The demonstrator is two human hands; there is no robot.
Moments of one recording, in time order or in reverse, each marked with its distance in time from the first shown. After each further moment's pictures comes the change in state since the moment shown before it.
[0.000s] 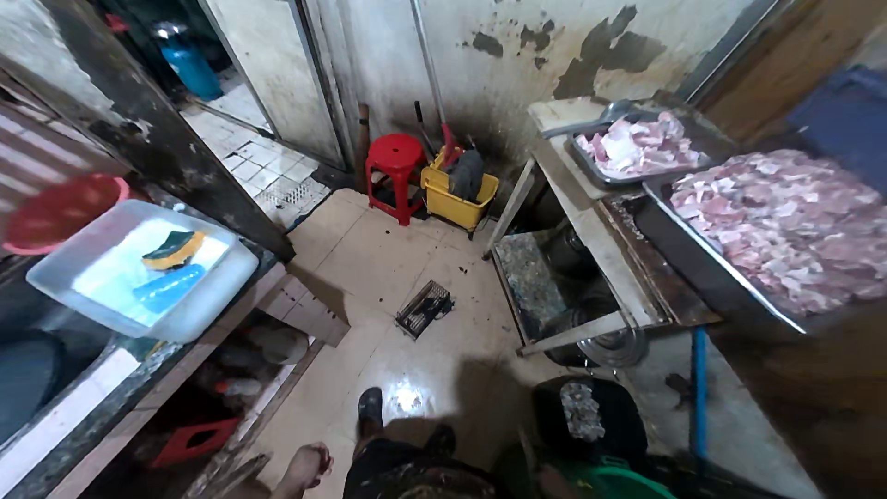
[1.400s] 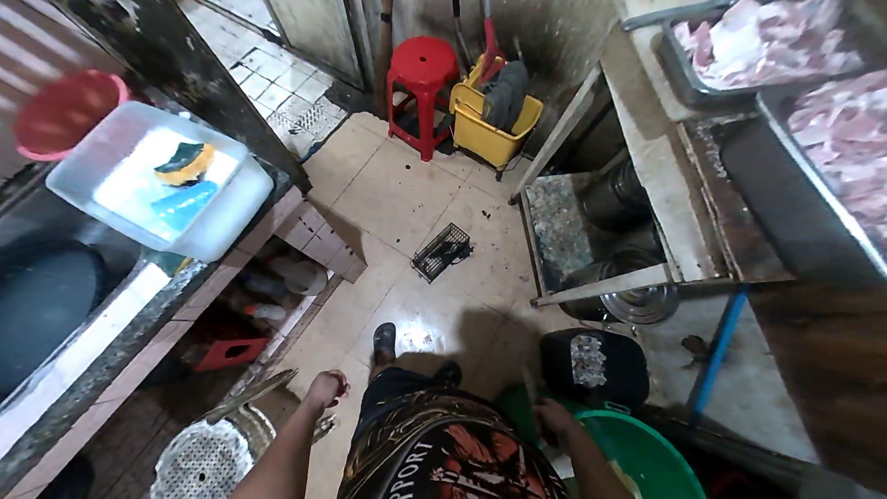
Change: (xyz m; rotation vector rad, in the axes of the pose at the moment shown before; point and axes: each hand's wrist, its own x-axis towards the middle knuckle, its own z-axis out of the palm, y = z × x) left_hand -0.010 -0.004 0.000 -0.020 -0.007 -0.056; right_hand -0.025 -0.027 -0.004 -0.004 -0.032 0.038
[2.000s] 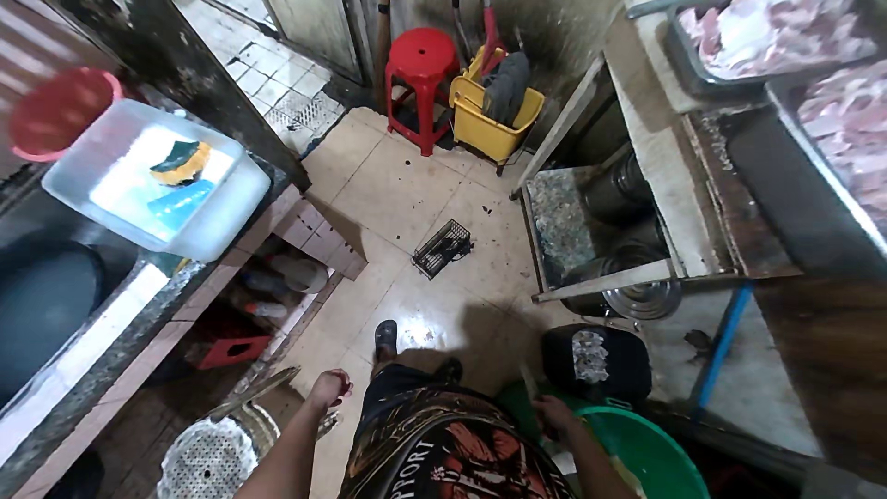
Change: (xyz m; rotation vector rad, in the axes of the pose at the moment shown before) left_hand 0.001 0.000 0.005 -0.025 0.001 -0.015; right_hand 0.003 0.003 -0.001 0.003 -0.029 -0.013
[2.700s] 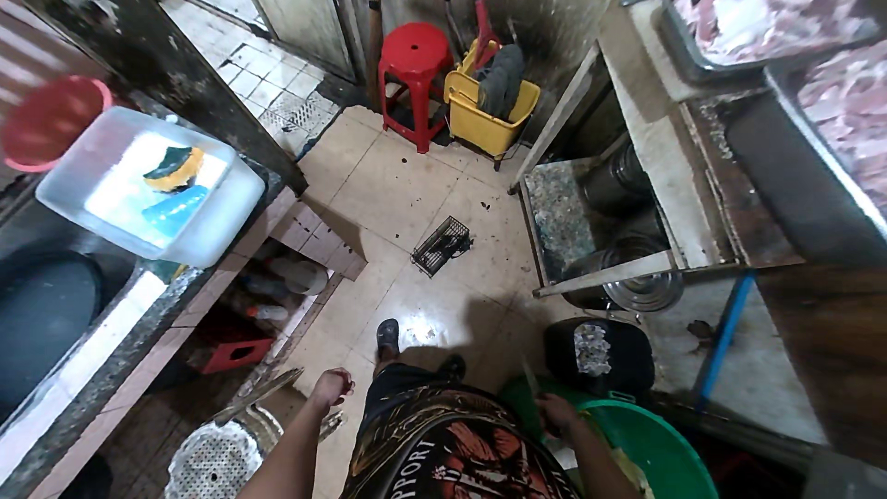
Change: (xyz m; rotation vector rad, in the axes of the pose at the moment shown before) left_hand 0.001 0.007 -0.002 0.028 -0.006 -0.003; right_hand 0.000 0.003 0.002 -0.007 -0.004 0.025
